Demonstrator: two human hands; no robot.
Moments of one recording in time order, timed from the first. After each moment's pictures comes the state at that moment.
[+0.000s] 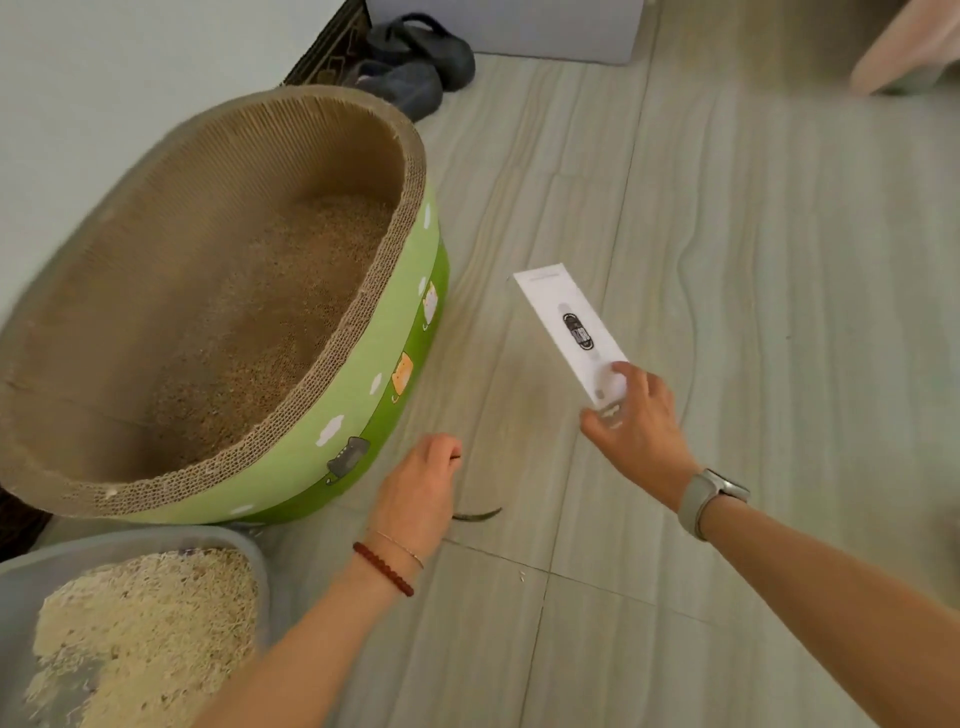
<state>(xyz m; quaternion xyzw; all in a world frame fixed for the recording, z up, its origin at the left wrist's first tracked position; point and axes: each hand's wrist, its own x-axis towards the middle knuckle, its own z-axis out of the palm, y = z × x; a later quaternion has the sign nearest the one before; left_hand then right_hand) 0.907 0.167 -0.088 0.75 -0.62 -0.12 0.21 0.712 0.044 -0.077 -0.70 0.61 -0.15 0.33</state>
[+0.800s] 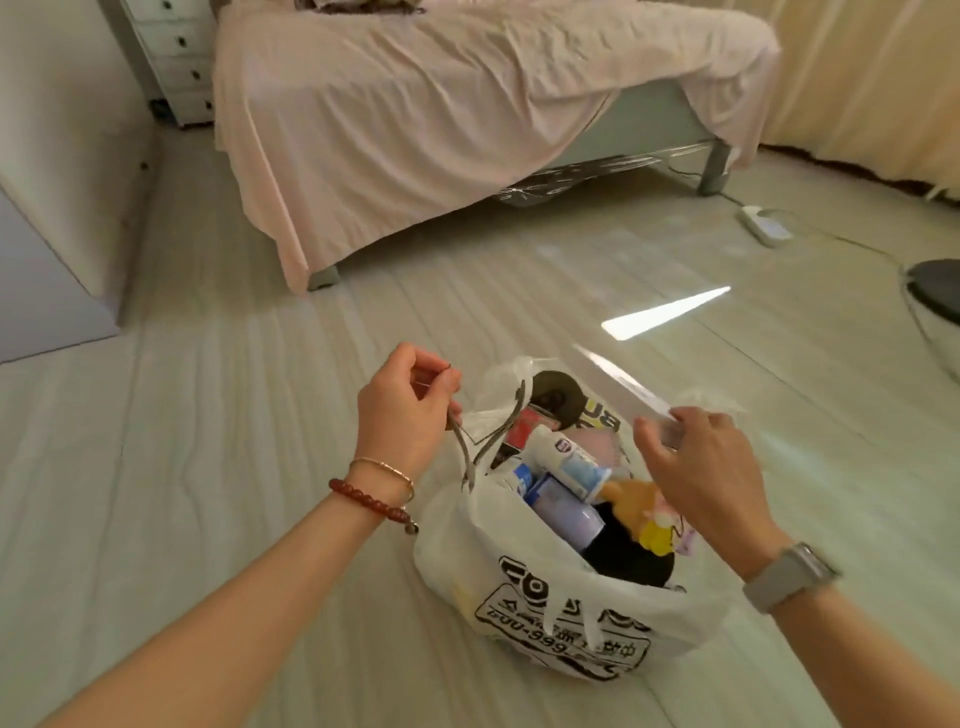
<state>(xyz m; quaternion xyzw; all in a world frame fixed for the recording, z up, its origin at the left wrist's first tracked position) 0.380 0.046 0.137 0.48 -0.64 -0.40 0.45 0.166 0.149 0.091 -0.41 0.87 -0.26 0.03</state>
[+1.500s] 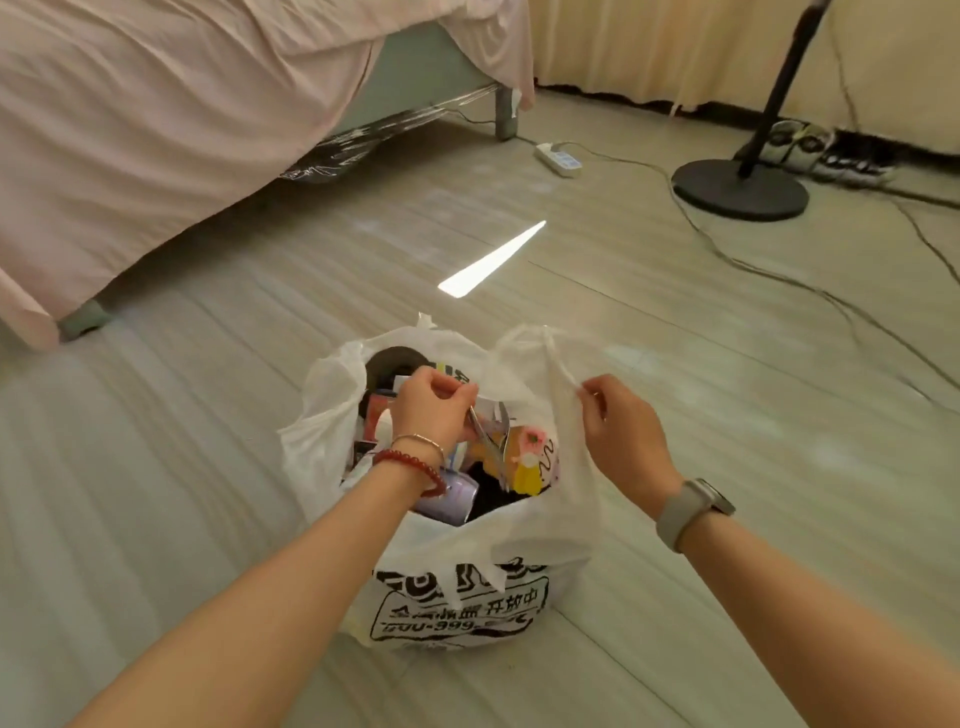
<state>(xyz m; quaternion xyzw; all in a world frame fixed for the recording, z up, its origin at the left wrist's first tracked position) 0.227 0.058 0.052 0.43 -0.68 -0.55 0.22 0.116 0.203 0.042 -0.32 0.88 -0.35 0.04</state>
